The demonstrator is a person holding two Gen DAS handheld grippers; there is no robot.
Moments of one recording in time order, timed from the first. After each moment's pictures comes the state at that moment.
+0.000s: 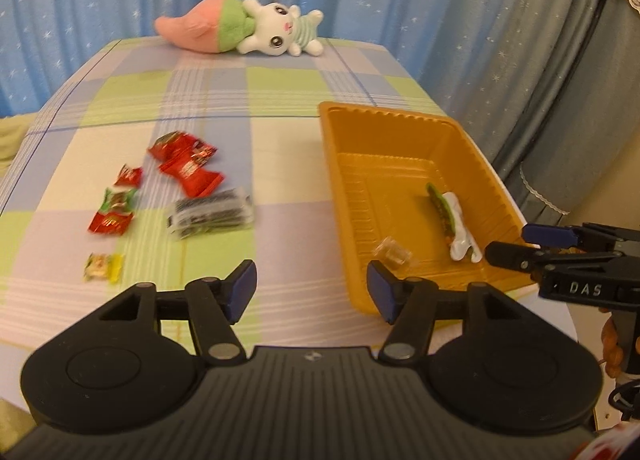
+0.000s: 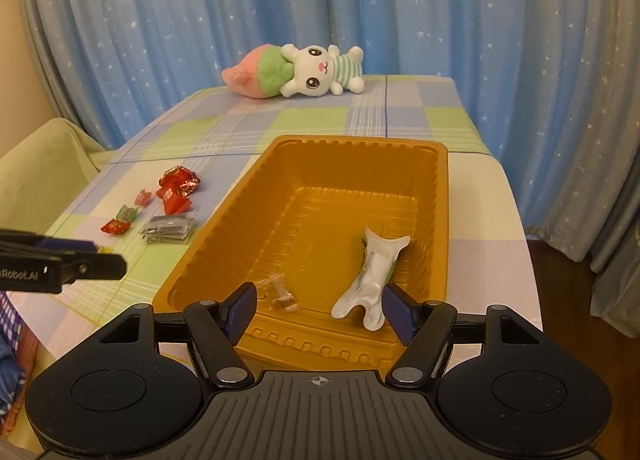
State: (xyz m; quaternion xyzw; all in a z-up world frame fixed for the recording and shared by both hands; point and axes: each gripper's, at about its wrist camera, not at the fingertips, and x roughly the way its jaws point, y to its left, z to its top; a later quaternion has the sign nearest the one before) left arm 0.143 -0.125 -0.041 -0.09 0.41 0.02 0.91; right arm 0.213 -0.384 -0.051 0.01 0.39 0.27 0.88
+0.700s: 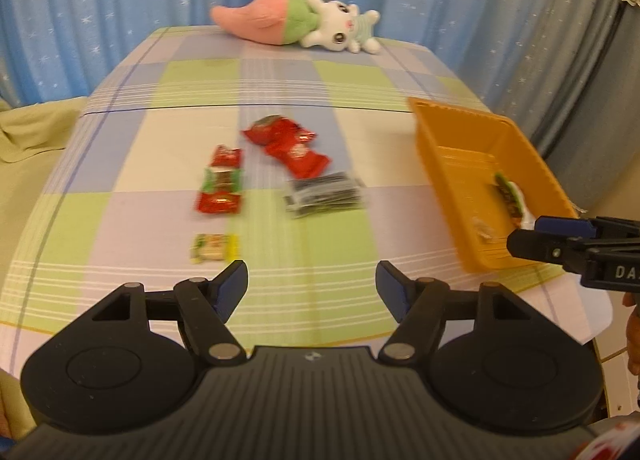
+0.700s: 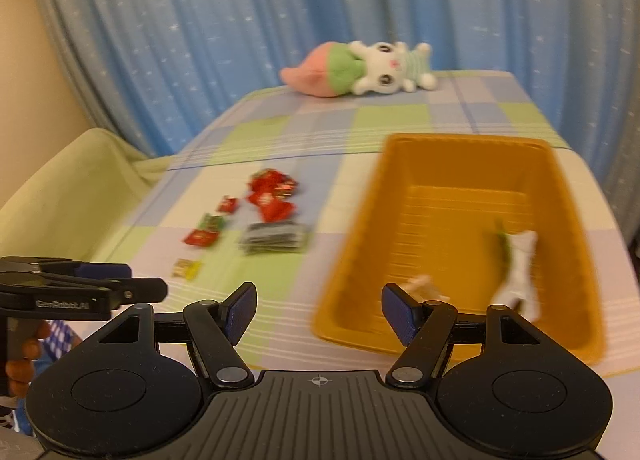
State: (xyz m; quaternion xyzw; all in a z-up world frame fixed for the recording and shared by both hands) left arm 0.100 -0.018 -0.047 -0.08 0.42 0.04 0.90; right arm 0.178 -0.283 -0.036 0.05 0.39 0.32 0.86
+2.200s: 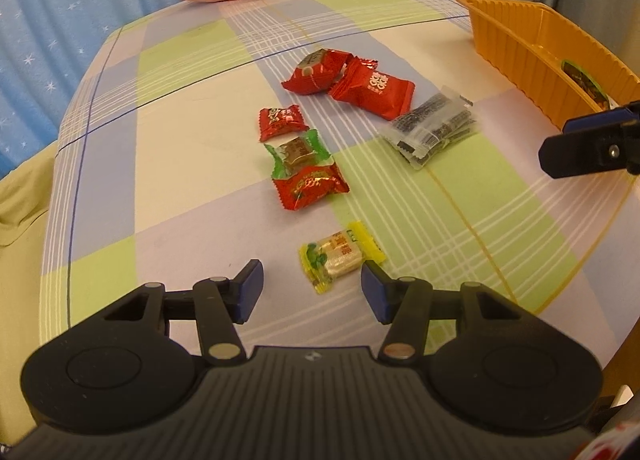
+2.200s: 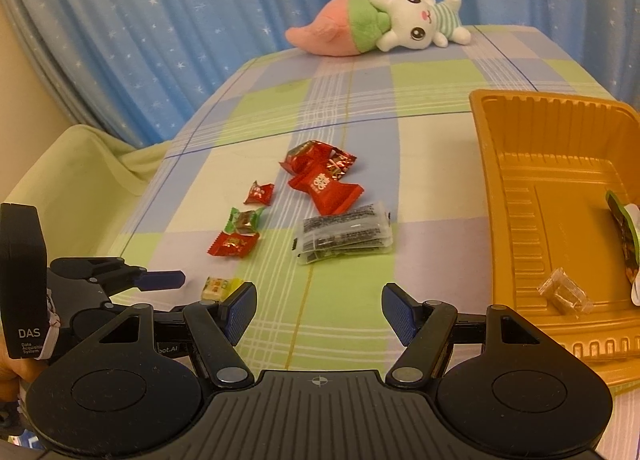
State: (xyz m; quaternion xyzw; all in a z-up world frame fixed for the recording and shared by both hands) left arm 0.165 0.061 -0.128 0.07 0.48 -0.03 0.88; right arm 0.205 -0.165 -0.070 0.07 0.45 0.28 0.85
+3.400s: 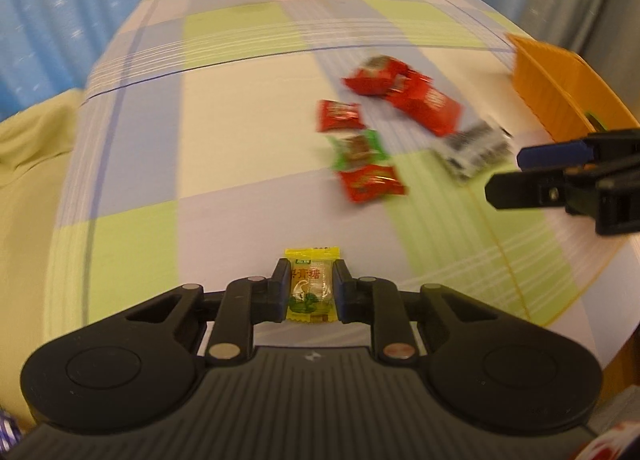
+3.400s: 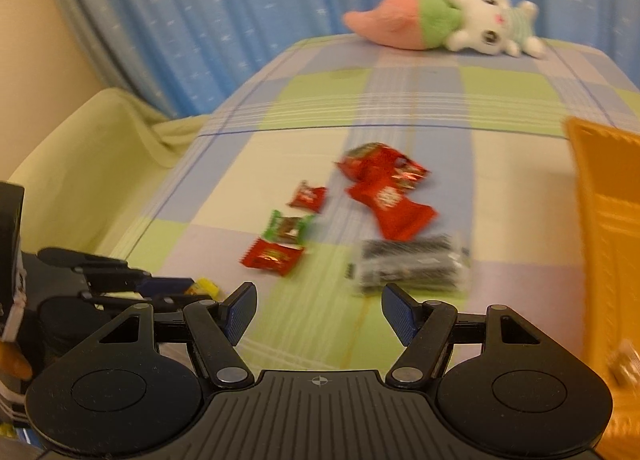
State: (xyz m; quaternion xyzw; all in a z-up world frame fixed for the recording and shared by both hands) left arm 0.160 0.117 -0.120 -0.02 0.49 0.01 0.87; right arm 0.234 -0.104 -0.086 0.02 0.44 0.36 0.82
